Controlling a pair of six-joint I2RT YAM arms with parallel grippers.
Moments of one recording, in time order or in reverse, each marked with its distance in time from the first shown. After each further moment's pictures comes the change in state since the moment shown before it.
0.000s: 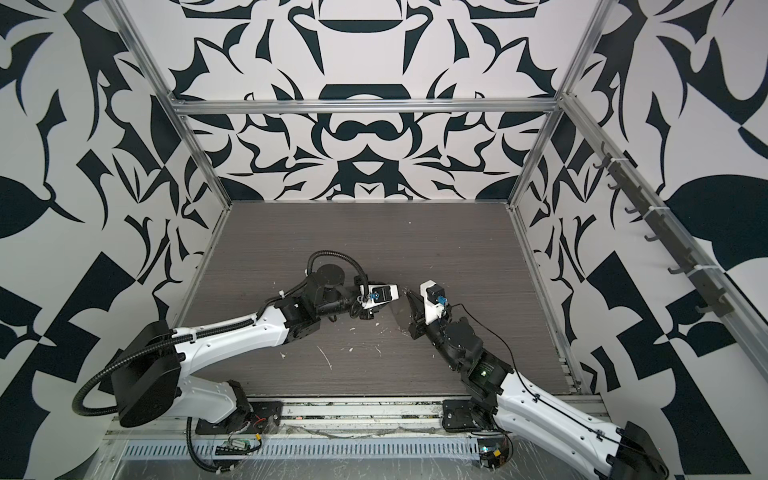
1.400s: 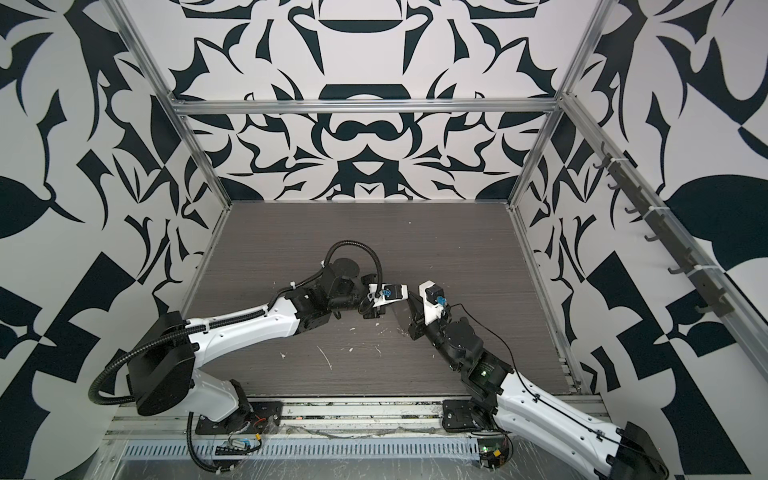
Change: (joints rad) left arm 0.000 0.081 0.106 -0.179 0.014 0.013; right arm 0.000 0.000 0.000 0.002 -0.031 -0.004
